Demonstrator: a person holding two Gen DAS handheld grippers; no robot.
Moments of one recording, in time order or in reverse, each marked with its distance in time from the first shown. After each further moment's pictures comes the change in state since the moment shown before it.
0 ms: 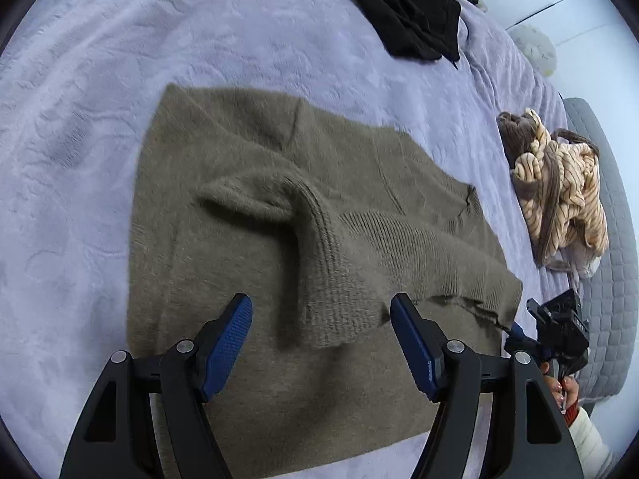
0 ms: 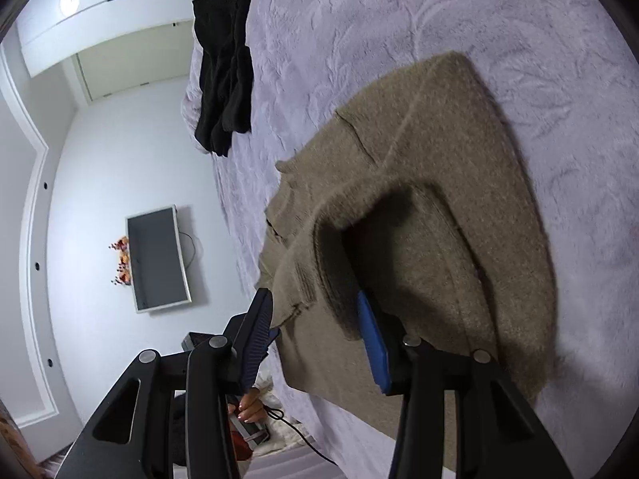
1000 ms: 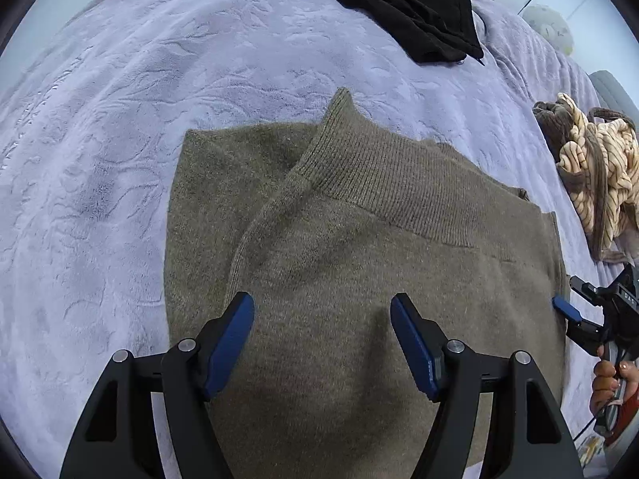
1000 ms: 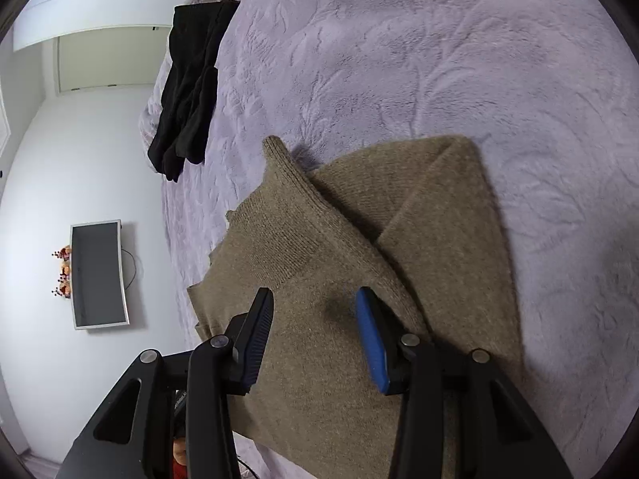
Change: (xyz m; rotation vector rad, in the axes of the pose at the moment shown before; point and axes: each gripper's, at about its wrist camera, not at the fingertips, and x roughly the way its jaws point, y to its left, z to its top) left arm -0.002 0.002 0.003 0.098 -0.108 0.241; right arm 0.012 0.017 0.029 -0.060 -0.171 -0.243
